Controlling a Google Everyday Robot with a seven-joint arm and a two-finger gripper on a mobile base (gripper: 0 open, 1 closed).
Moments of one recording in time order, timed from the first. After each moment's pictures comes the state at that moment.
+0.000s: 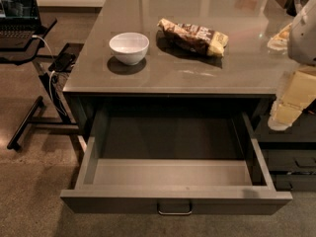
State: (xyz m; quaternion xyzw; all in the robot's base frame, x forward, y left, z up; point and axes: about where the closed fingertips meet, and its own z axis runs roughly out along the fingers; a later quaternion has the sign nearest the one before) arm 0.438 -0.217 0.976 -0.60 0.78 -0.03 0.16
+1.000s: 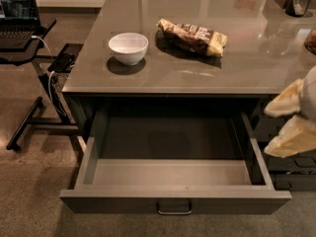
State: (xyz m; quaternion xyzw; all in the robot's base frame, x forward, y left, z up) arm 0.378 -0.220 0.930 -0.60 0.78 0.00 0.18
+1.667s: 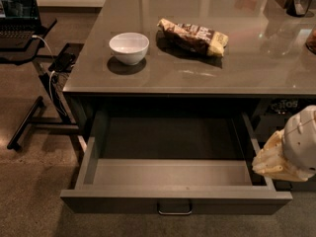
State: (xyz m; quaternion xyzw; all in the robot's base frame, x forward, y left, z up) arm 0.335 -0.208 0.855 -0.60 0.79 0.06 0.15
